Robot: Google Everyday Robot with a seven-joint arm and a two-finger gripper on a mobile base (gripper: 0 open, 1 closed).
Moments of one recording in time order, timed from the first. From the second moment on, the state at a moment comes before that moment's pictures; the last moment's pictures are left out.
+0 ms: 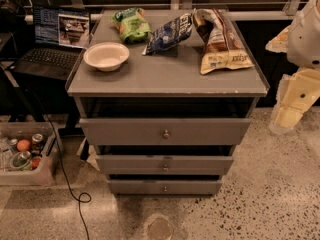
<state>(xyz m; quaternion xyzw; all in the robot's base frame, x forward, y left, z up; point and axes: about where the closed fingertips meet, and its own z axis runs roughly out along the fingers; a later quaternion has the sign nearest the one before) 0.438 -0.217 0.976 -0.60 0.78 -0.03 0.16</state>
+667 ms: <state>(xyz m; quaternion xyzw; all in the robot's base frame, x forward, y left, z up) 0.437 -0.214 0.973 -0.59 0.78 -0.03 0.18</state>
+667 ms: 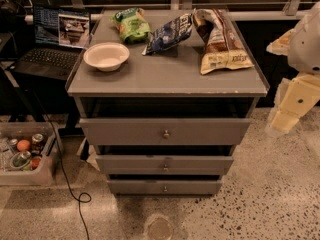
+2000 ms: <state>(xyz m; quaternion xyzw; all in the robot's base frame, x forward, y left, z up) 0.449 -0.170 0.864 -0.47 0.83 0.09 0.28</state>
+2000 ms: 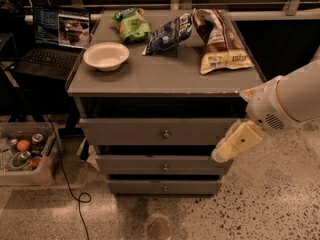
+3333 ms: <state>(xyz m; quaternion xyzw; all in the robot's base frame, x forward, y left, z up) 0.430 -0.160 0.777 -0.44 0.85 0.11 0.27</state>
